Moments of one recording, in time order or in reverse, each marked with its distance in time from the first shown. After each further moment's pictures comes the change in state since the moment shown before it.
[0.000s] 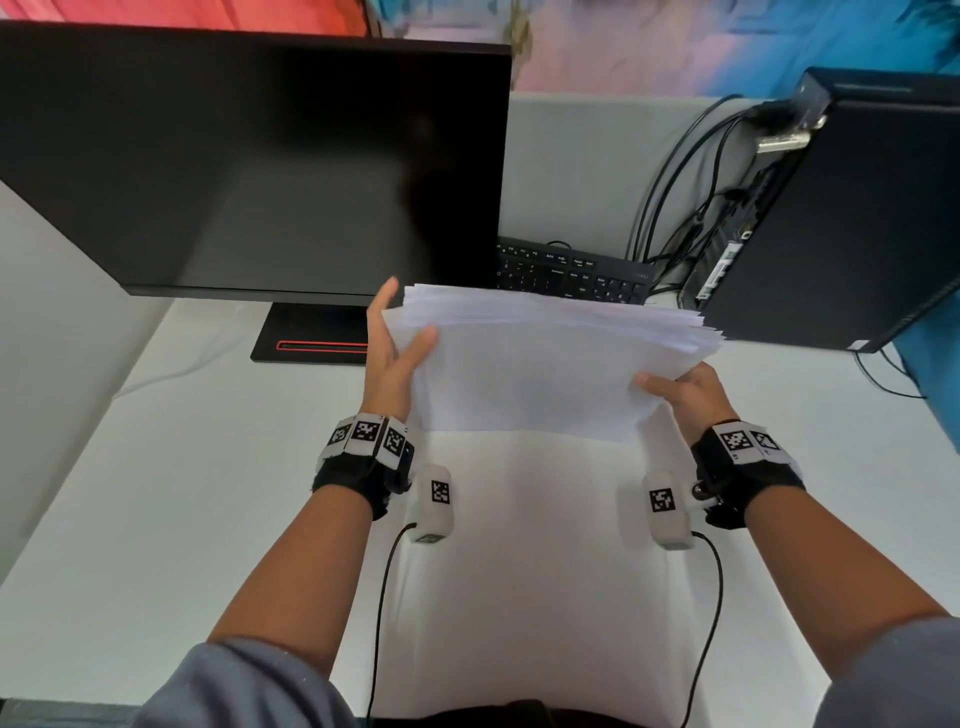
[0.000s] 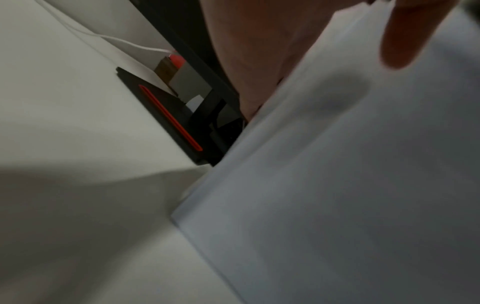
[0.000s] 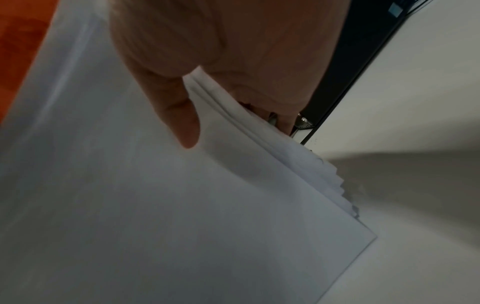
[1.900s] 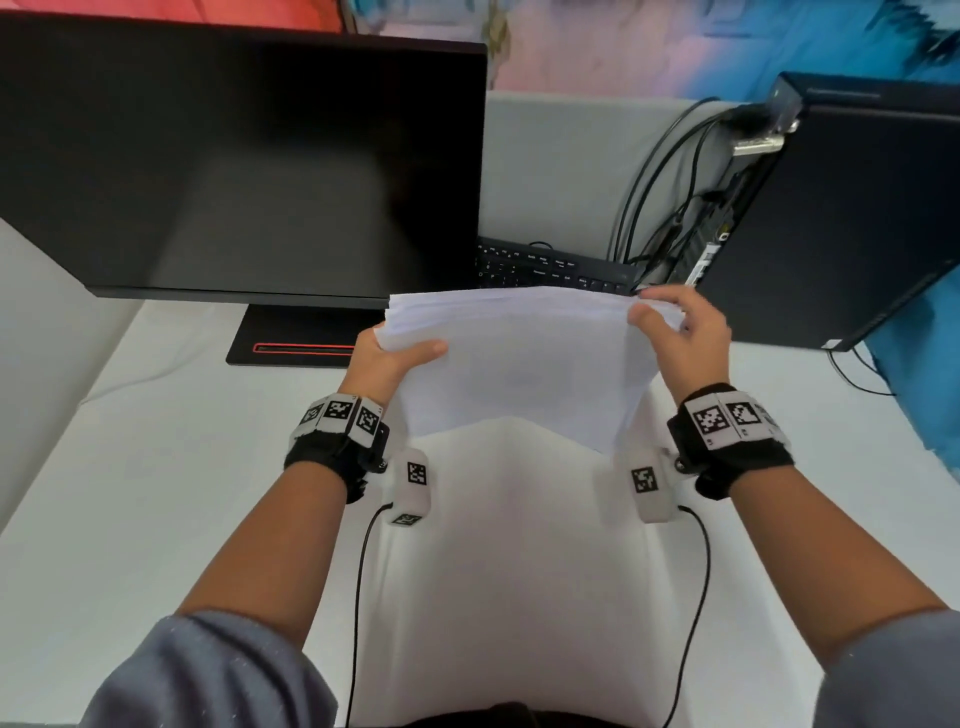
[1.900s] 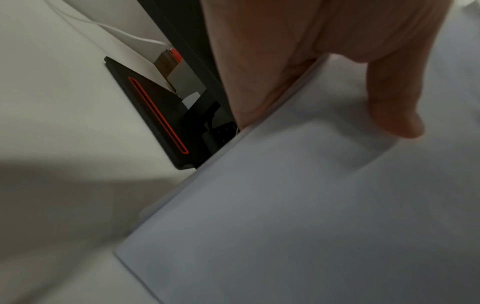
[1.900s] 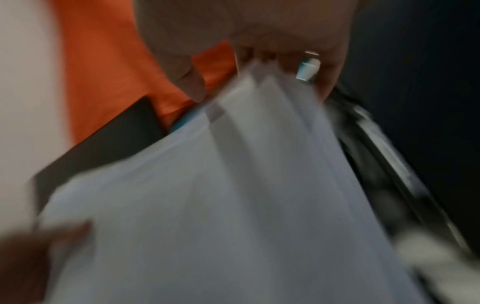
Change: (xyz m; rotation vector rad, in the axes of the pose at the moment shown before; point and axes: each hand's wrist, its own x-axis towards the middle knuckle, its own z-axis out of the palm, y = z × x) left_hand 0.020 -0.002 0.000 0.088 -0.082 -0.232; right_hand -0.003 -0.052 0.010 -0.219 0.278 -0.448
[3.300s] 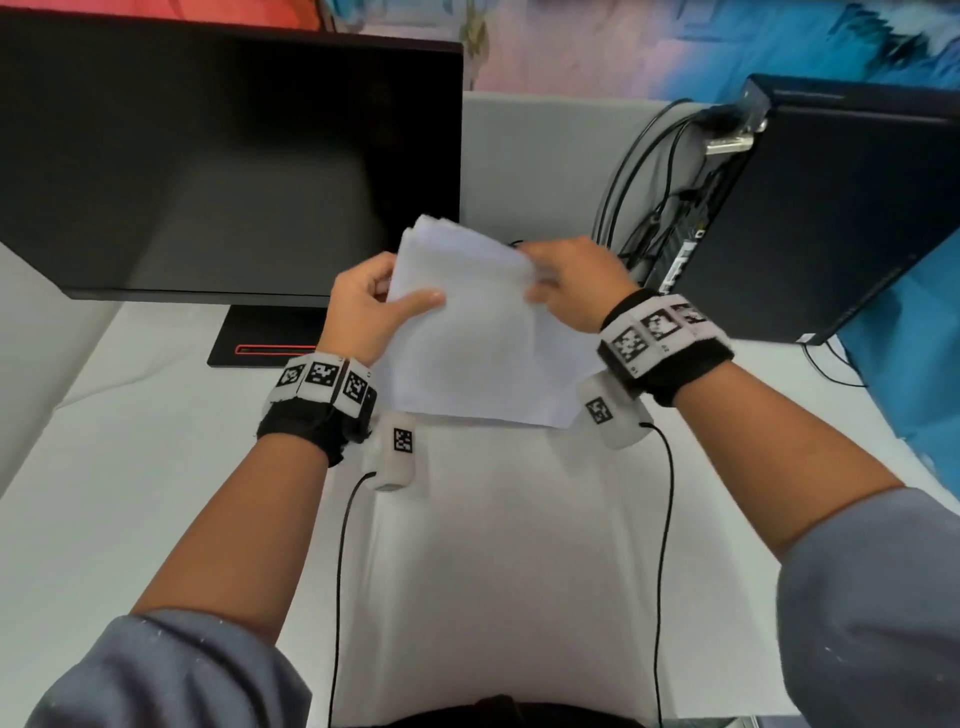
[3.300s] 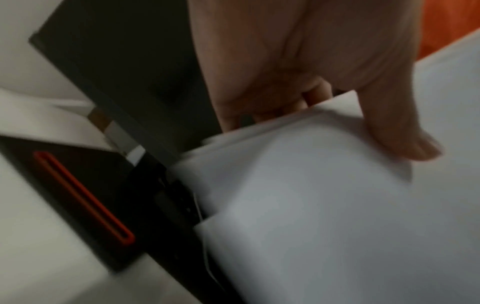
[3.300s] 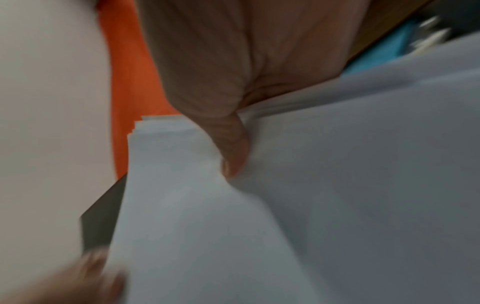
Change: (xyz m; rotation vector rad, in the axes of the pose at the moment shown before) left_hand 0.000 0.057 0.020 0.347 -0.011 0.249; right_hand 0.019 -0.093 0.038 -0.778 -0.600 -0.424
